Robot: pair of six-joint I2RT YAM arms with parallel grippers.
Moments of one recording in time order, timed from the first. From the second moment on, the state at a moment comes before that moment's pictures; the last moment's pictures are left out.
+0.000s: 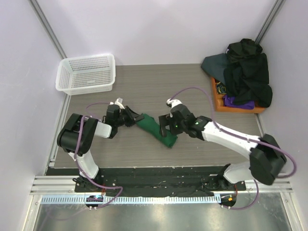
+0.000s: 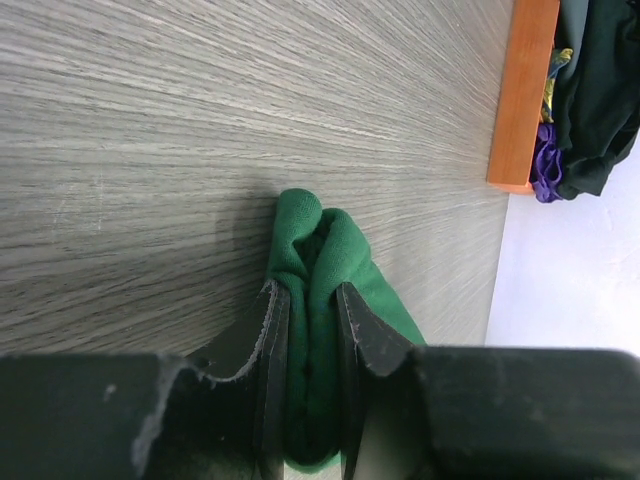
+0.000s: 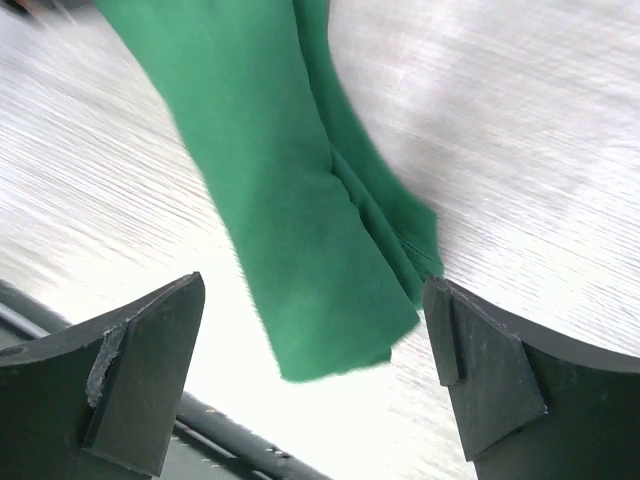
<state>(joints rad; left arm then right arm) -0.29 1.77 0.58 0.69 0.39 -0.99 0.79 1.40 0.90 -0.33 0.07 0.41</state>
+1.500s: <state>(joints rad) -0.30 1.70 0.58 0.60 0.32 -0.96 0.69 1.26 0.32 0.32 -0.04 1.07</state>
